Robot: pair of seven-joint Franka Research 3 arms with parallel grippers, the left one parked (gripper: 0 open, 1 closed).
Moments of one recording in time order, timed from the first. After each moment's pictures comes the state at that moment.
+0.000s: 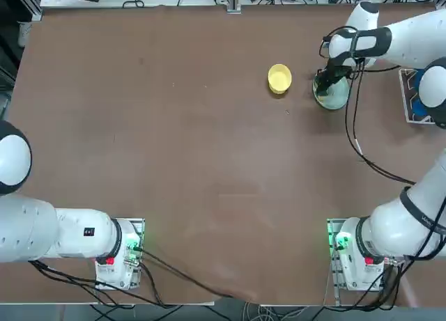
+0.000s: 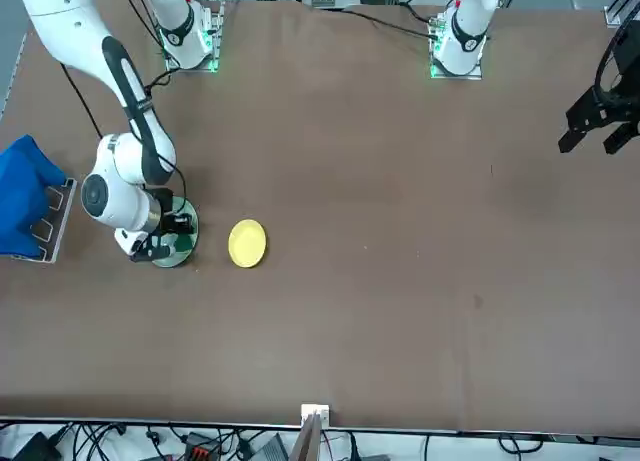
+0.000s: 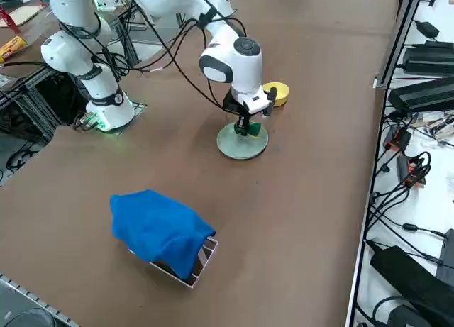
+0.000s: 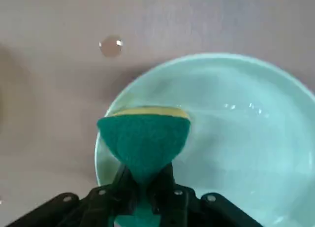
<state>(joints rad) -0.07 0.48 0.15 -2.06 0.09 2.40 -0.10</state>
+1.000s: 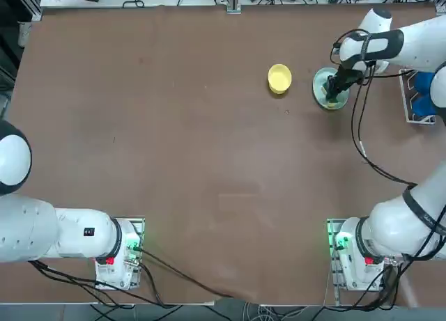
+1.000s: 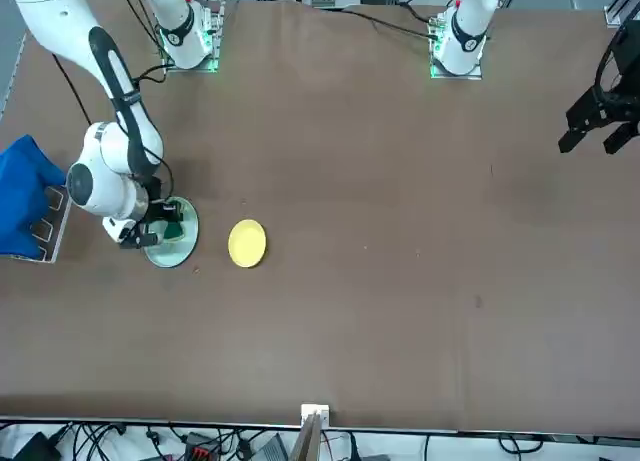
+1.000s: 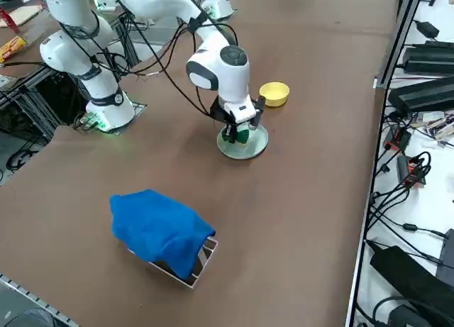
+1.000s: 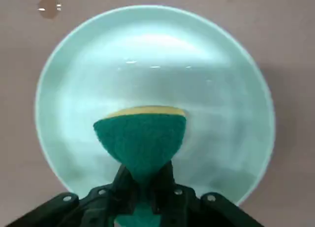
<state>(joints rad) -0.16 0.44 0.15 -2.12 0.06 2.39 -0.18</state>
